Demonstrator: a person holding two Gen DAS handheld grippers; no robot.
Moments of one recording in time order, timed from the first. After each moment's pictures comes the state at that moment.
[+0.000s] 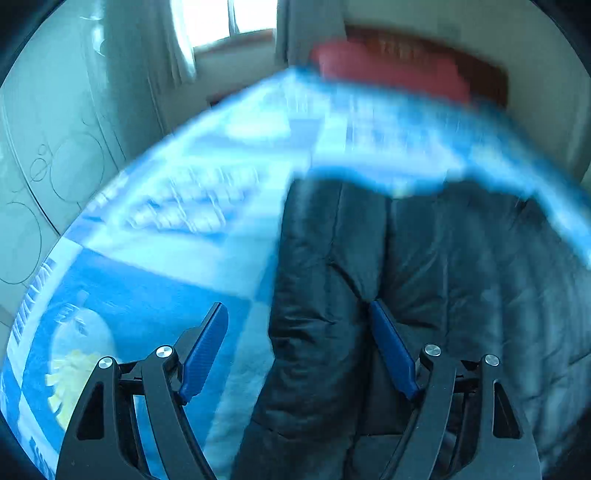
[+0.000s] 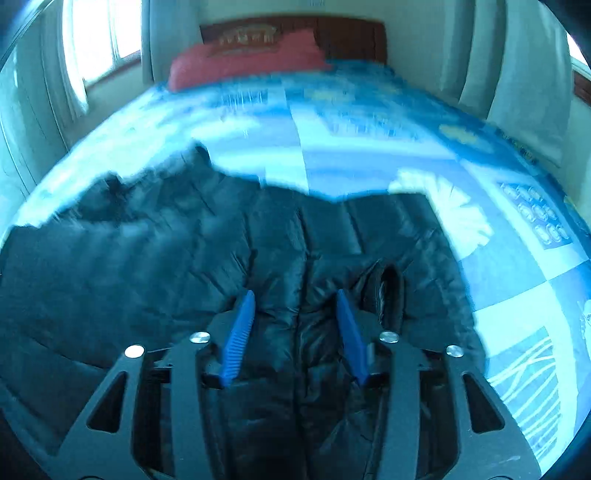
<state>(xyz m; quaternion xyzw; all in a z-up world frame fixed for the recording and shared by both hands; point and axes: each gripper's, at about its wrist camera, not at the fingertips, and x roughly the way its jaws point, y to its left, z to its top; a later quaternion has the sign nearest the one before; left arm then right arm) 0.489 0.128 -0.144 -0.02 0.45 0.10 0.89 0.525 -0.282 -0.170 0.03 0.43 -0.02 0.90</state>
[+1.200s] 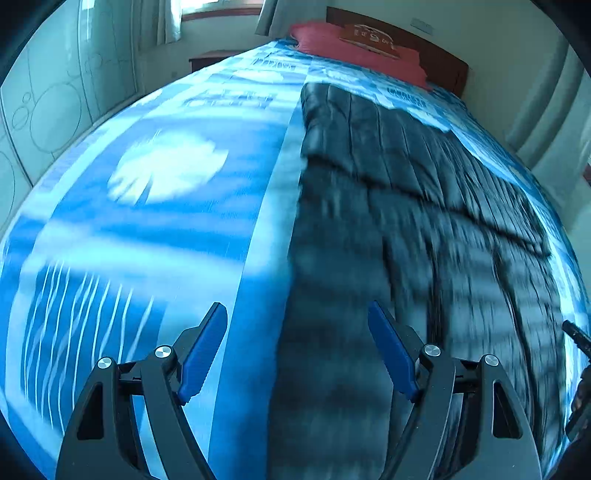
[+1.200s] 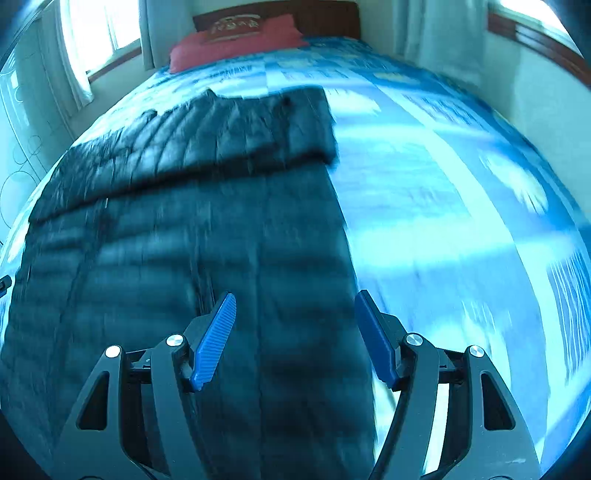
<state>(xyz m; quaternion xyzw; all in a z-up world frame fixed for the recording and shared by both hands) 0.237 0.163 -0.125 -0.10 0.47 0.01 0.88 0.224 -0.319 -0.151 0.05 0.47 -0.03 0.88</state>
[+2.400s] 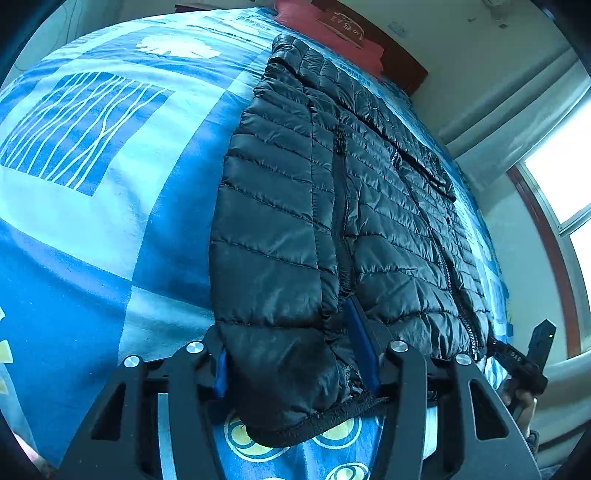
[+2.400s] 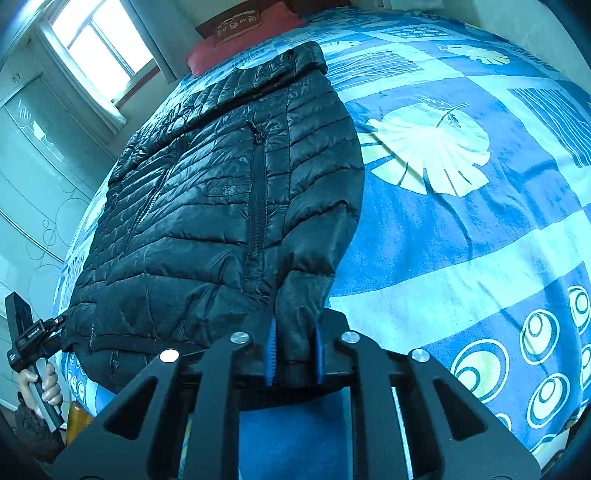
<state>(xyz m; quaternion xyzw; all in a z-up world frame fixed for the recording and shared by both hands) 0.069 0.152 -0.143 -0.23 0.49 -0.12 0.83 0.055 -0.325 -0.164 0.20 0.47 0.05 0.86</state>
